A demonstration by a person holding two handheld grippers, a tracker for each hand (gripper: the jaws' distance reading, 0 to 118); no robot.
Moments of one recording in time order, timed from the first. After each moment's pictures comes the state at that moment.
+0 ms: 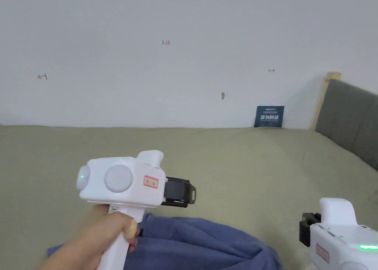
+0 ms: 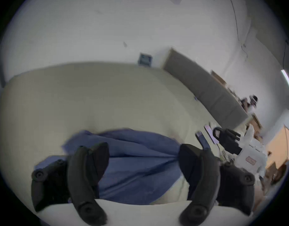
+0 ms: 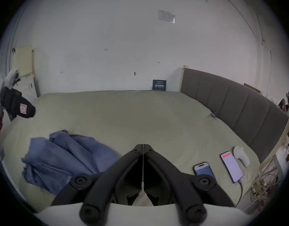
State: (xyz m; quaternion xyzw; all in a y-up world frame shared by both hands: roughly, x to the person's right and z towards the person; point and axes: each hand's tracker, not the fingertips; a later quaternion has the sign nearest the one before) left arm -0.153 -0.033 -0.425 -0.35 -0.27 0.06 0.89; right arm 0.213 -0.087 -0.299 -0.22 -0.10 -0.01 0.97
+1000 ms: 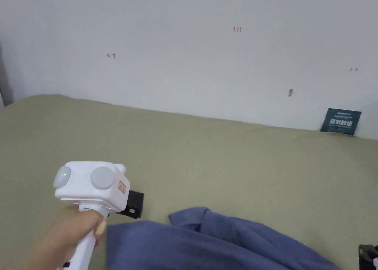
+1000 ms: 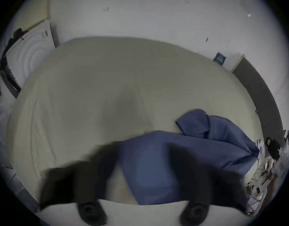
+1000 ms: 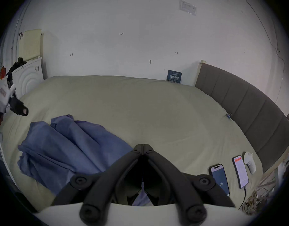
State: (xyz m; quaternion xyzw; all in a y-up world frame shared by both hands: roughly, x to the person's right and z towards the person) left arm -0.319 -0.132 -0.504 -0.52 -0.04 0.06 0.85; right arm 0.181 -0.119 -0.344 -0.28 -0.06 0.05 0.96
